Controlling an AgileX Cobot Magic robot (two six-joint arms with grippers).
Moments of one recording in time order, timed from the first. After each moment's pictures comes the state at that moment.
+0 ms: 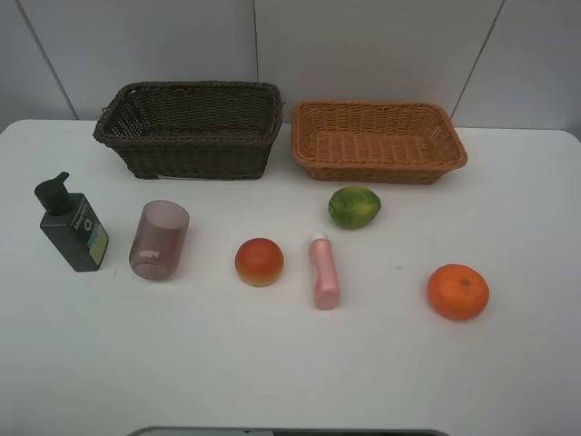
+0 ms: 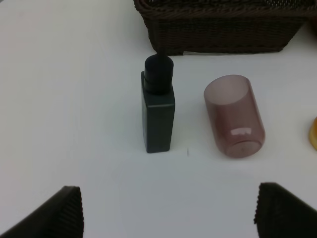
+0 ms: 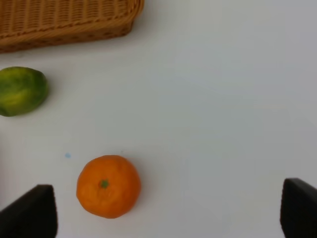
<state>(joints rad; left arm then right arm) -0.07 -0.01 -0.50 0.01 1.06 -0.02 -0.09 0.59 -0.71 -0.02 1.06 0.06</state>
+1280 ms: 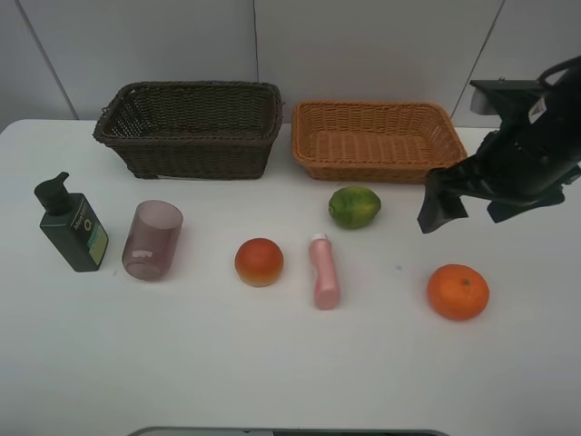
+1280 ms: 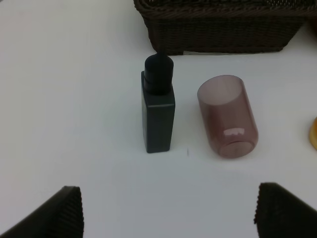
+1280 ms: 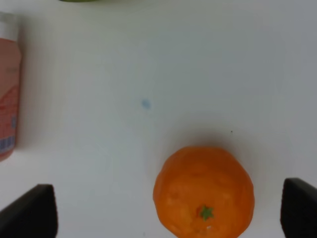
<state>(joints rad) -0.07 -0.01 -0.50 0.01 1.06 -0.02 0.32 1.43 -0.87 0.00 0.86 0.07</state>
